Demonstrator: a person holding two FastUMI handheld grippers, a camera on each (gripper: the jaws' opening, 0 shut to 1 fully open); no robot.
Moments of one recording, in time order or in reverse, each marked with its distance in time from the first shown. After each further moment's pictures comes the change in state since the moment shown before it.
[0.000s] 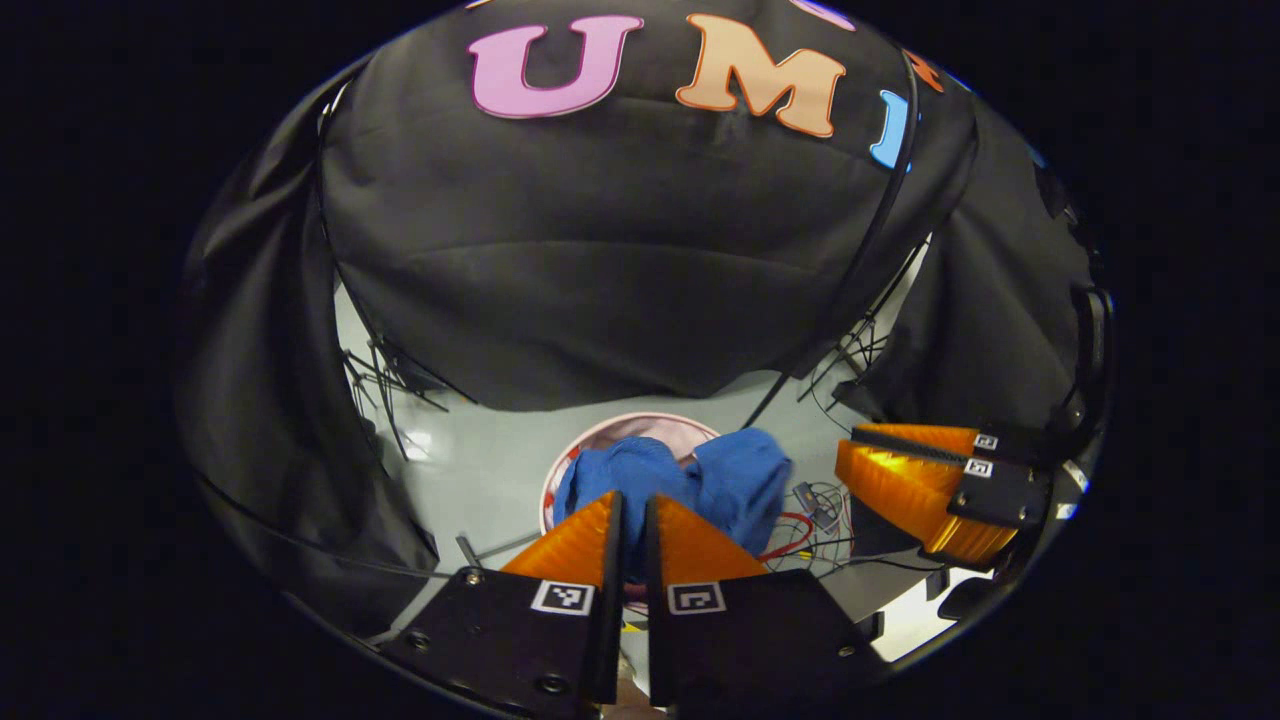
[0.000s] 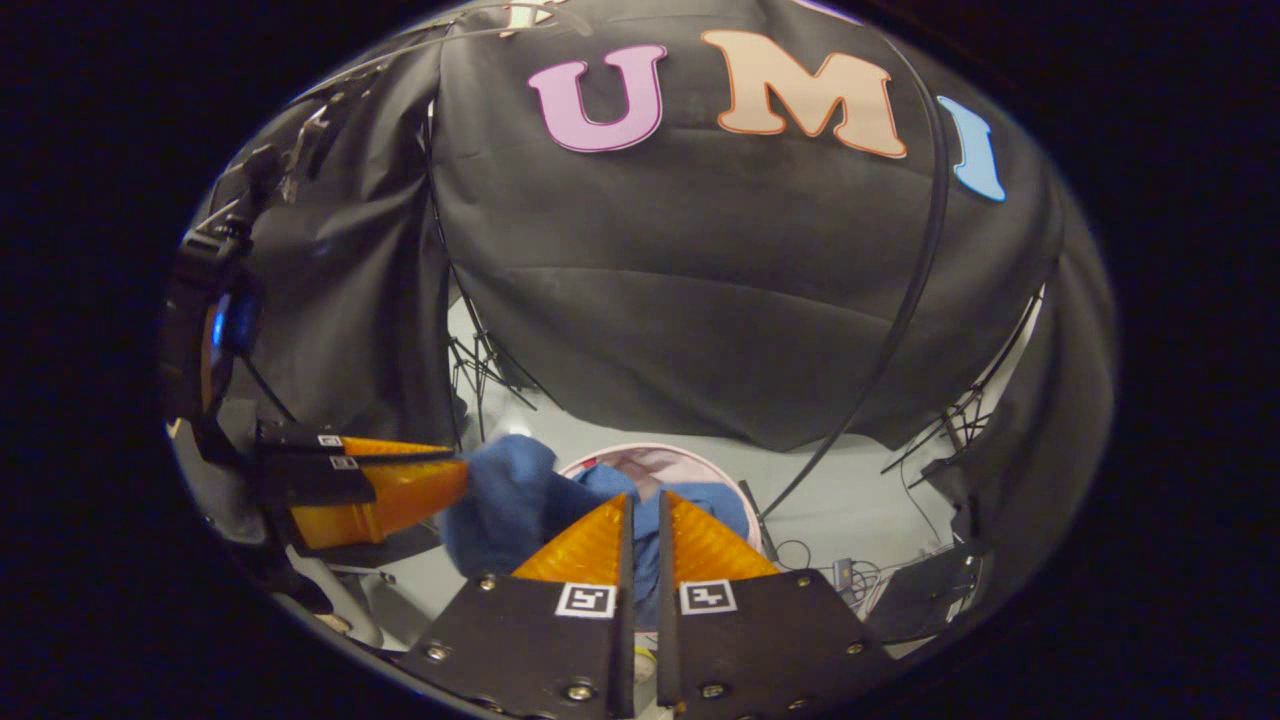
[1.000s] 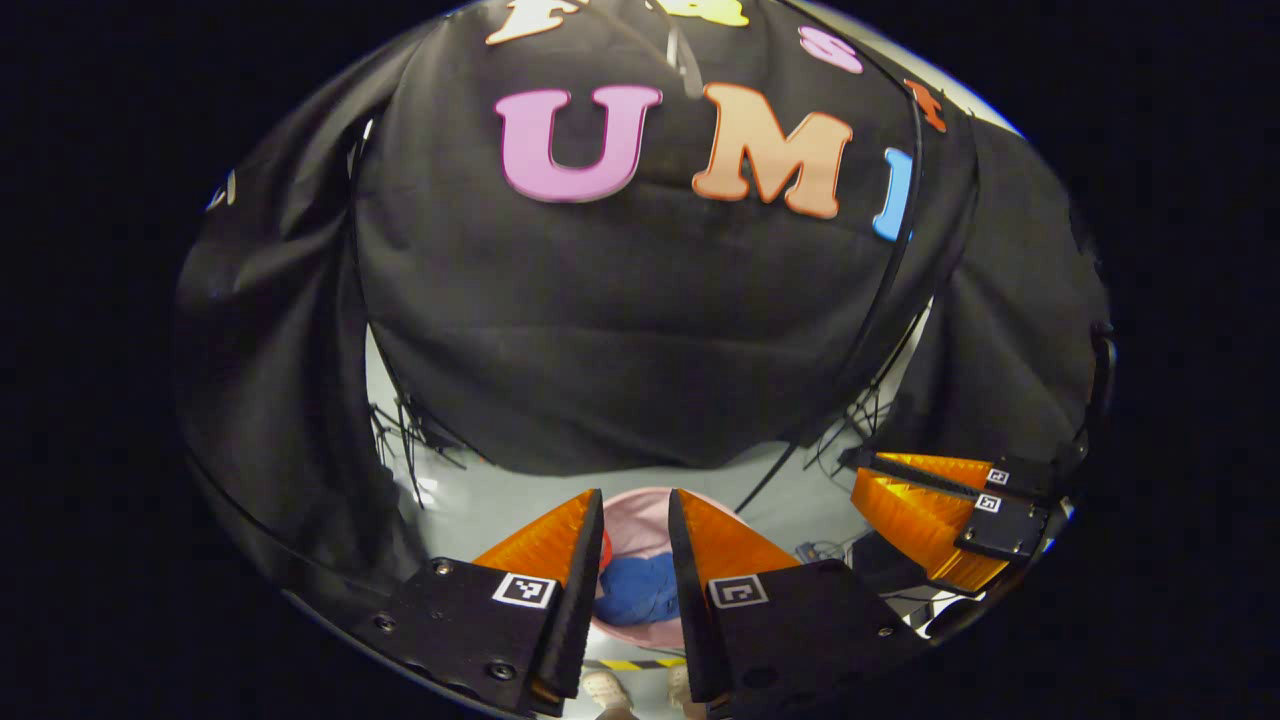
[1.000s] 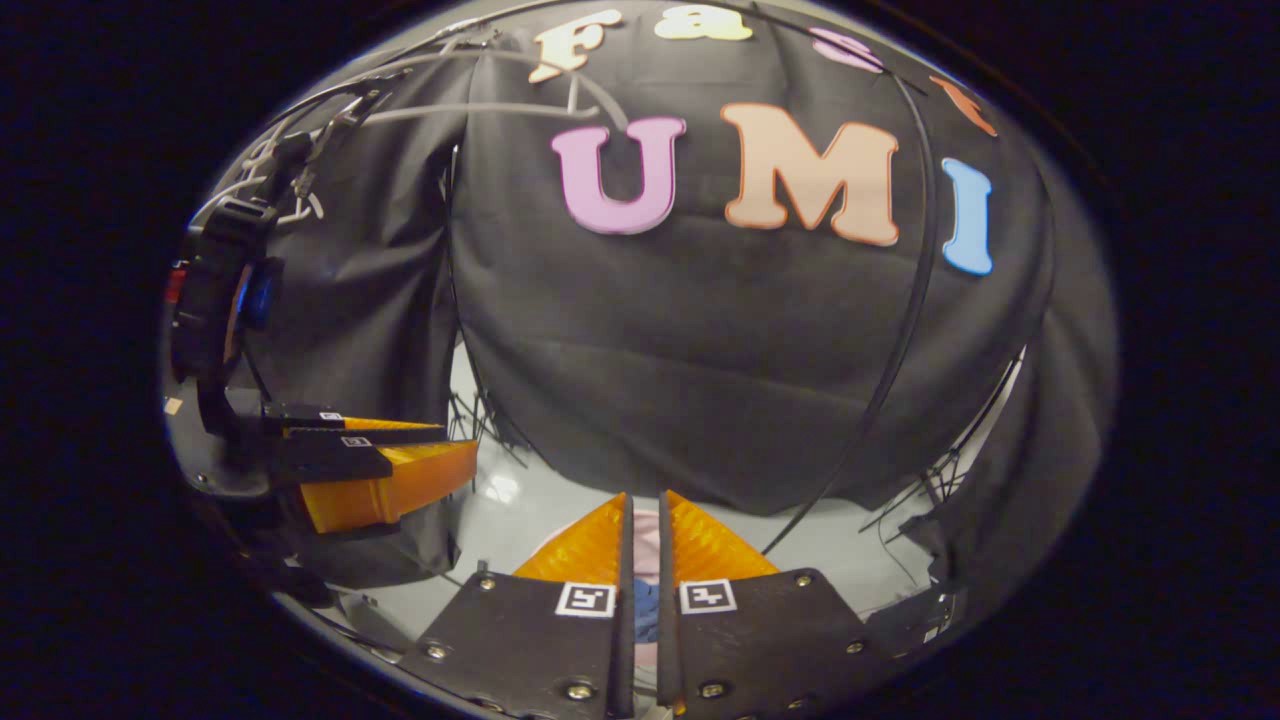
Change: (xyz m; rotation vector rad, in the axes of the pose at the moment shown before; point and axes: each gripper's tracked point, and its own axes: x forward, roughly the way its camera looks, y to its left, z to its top) left arm -0.064 0.016 0.111 -0.007 -0.316 0.035; right arm -0.071 0.012 0.097 -0.032 -0.275 -0.044
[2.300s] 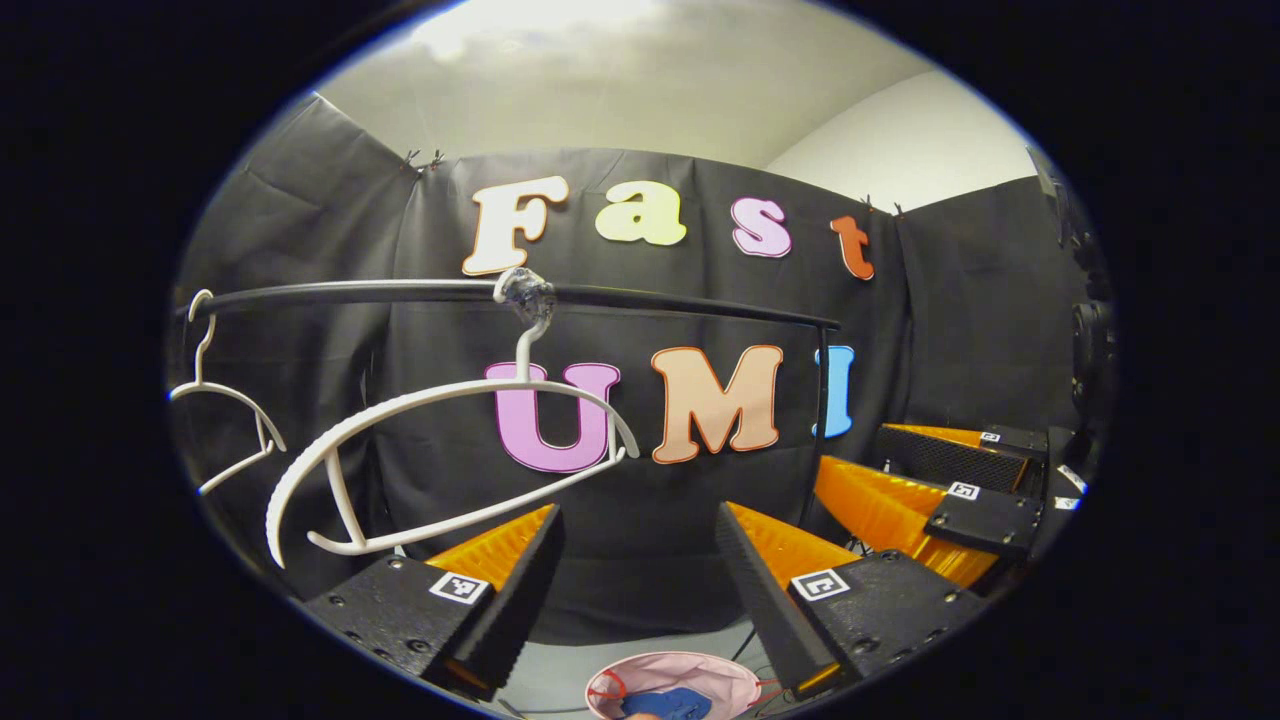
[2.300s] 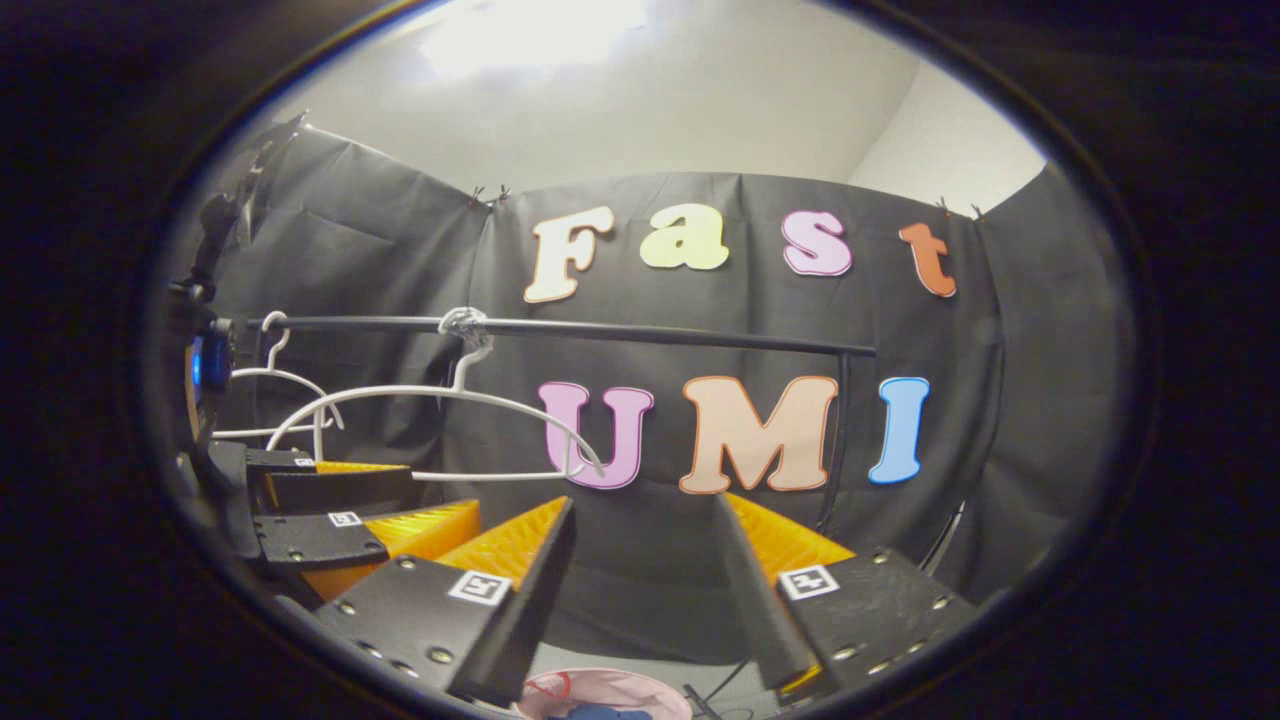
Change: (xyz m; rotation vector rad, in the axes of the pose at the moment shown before) left arm -0.166 -0.065 0.210 0.143 -0.567 -0.040; right arm -0.153 -0.018 0.242 0.005 -0.555 -0.081
